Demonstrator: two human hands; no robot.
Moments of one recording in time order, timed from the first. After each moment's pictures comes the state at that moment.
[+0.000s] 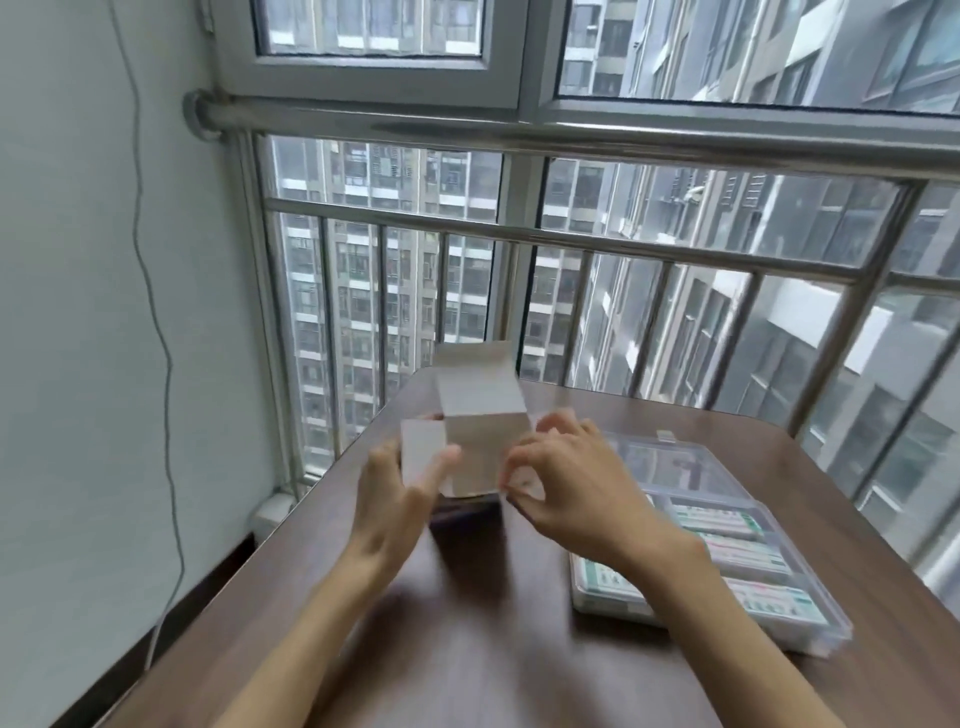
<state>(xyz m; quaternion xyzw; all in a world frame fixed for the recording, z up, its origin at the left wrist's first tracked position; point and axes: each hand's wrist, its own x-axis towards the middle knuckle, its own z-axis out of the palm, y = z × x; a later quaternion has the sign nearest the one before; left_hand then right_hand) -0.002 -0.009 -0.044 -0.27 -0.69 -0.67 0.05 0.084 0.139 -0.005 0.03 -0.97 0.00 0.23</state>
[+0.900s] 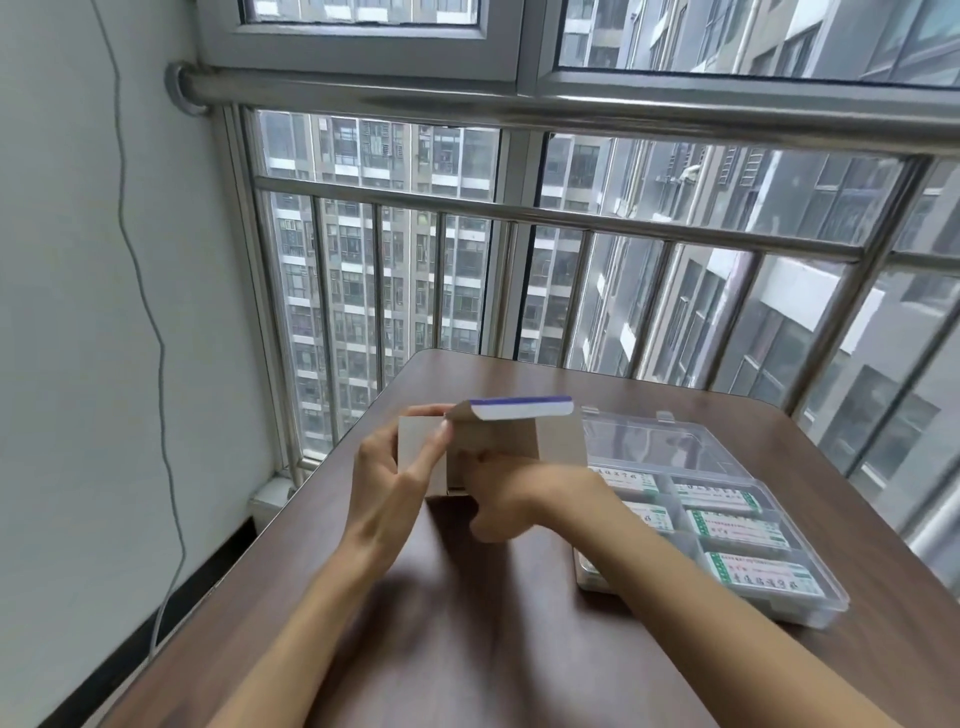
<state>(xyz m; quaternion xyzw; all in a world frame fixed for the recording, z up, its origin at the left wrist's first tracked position) -0.007 -0.011 -0.051 -0.29 -0.63 -0.72 0.07 0.041 0.103 -0.007 -0.05 -0.99 0.02 -0.15</state>
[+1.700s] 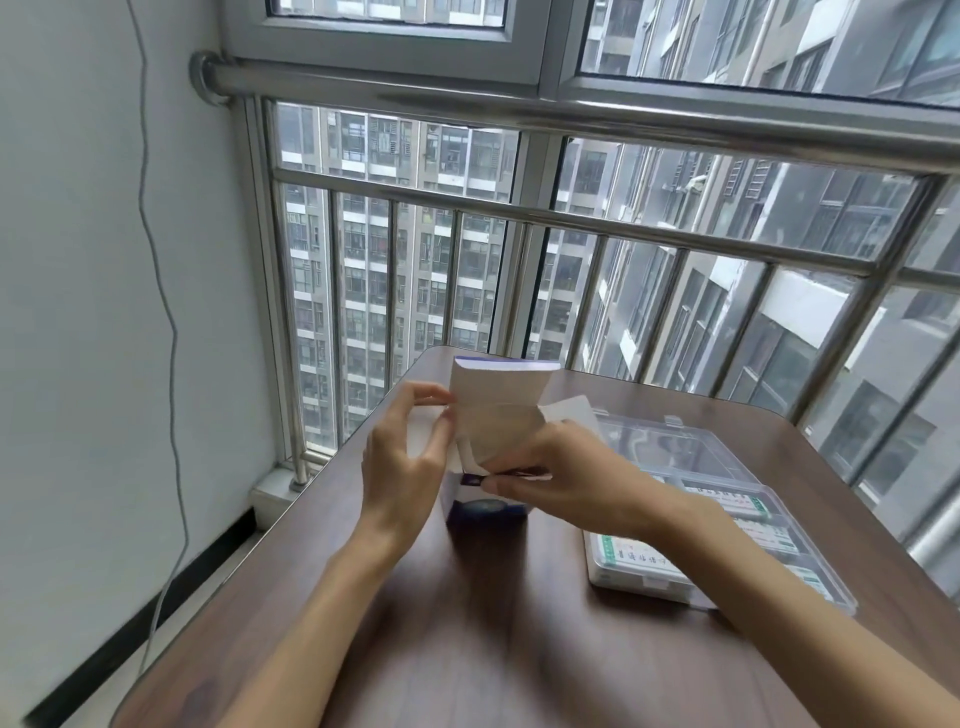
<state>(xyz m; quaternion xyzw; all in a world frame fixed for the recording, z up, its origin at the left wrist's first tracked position) -0.012 -0.015 -0.049 -0.28 -0.67 -0.67 0.16 0.078 0.122 0.003 0.14 -0.96 0.22 0.11</state>
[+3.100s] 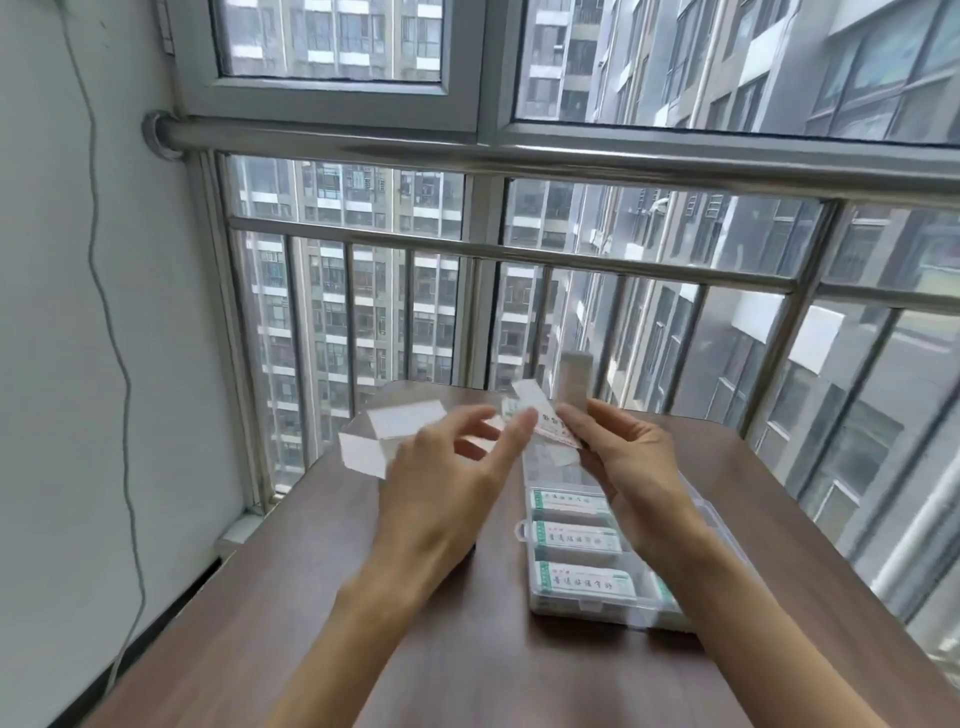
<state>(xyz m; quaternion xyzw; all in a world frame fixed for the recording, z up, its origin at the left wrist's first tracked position) 0.058 0.018 0.016 -0.32 -0.76 -0.56 0.08 0.119 0.164 0.021 -0.14 -0.57 0.75 0.31</state>
